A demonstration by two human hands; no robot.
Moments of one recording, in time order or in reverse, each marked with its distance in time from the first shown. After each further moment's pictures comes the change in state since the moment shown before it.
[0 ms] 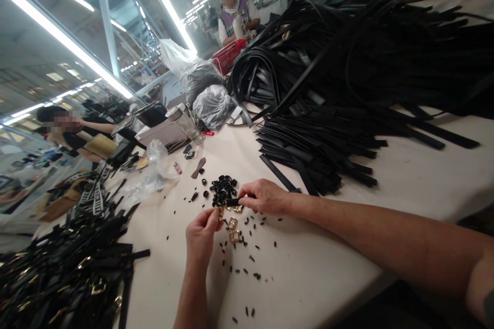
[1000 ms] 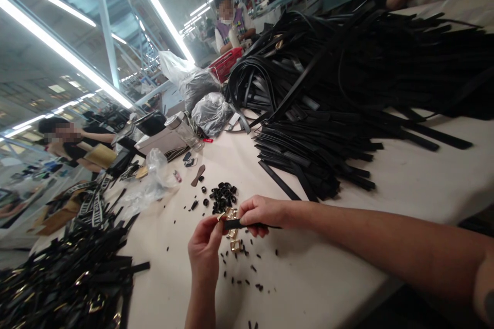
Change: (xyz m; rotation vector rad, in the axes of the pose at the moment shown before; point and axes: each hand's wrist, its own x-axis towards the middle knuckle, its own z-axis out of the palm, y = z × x) left_hand -0.018 0.013 0.019 -0.393 0.069 0.094; right_hand -0.005 -0.009 0.008 0.751 -0.334 0.275
